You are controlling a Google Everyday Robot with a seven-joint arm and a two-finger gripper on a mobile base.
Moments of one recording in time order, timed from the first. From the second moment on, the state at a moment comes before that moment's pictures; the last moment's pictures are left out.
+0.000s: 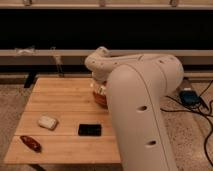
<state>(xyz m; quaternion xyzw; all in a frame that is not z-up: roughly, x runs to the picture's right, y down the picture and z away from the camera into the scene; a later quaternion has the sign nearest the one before) -0.015 -0.030 0.905 -0.19 0.10 0.33 0.92</state>
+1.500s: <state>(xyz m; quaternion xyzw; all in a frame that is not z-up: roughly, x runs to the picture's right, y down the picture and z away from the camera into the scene) -0.105 -0.074 0.904 -0.19 0.06 0.27 0.94</state>
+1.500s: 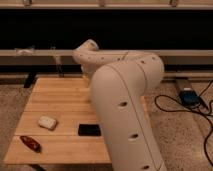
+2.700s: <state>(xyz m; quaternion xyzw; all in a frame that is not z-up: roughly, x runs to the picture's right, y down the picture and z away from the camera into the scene) -0.281 0.054 0.722 -0.18 -0.05 0.02 0.98</state>
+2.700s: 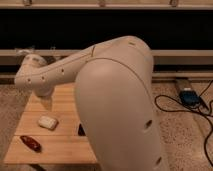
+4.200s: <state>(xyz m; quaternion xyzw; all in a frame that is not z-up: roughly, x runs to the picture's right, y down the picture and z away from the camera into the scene) 0.026 0.041 0.745 -0.22 0.09 0.27 0.93</state>
